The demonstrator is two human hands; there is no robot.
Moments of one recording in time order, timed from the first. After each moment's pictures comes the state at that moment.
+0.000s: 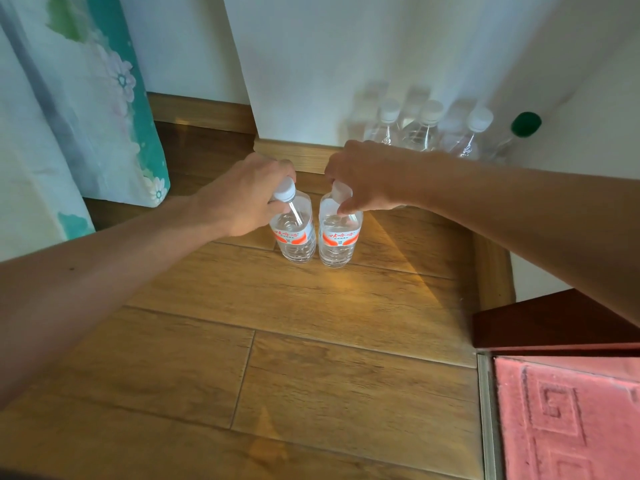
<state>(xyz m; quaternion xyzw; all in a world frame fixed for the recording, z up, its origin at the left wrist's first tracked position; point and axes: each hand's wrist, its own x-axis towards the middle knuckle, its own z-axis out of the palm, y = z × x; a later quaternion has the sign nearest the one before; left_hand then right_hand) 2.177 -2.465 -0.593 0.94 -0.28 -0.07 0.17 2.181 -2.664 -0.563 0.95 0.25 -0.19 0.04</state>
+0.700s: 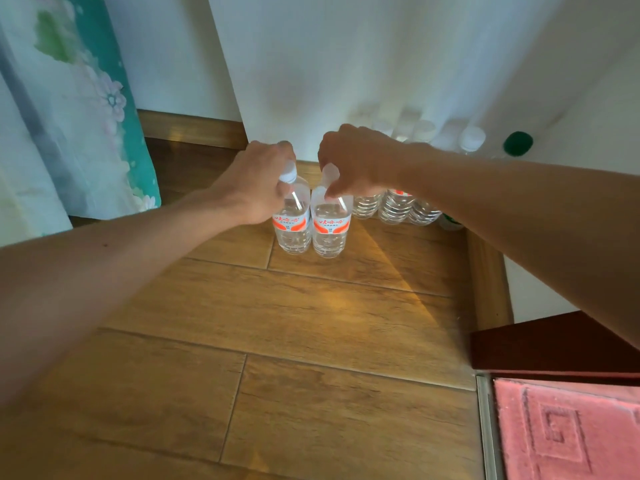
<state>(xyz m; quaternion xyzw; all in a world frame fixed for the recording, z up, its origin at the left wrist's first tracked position) 2.216 -2.493 -0.593 0.96 -0.21 -0.02 0.18 2.222 -2.667 -0.563 0.97 0.18 -0.13 -0.04</state>
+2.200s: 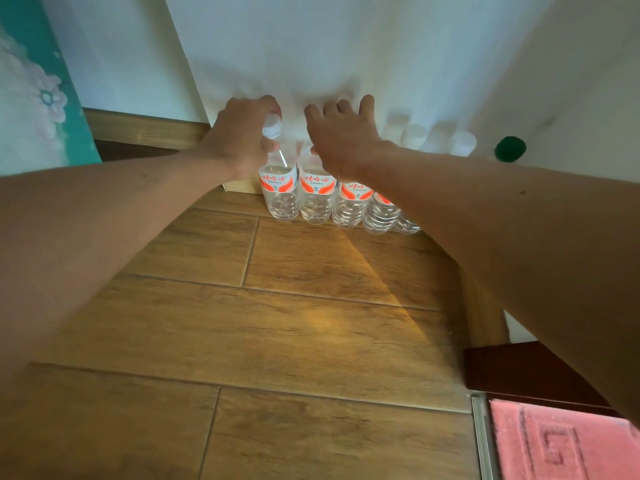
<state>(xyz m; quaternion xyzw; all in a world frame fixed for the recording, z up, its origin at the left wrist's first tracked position) 2.309 -2.513 -0.617 0.95 -0.20 0.05 0.24 2.287 -2.677 -0.614 0.99 0.10 0.03 0.13</state>
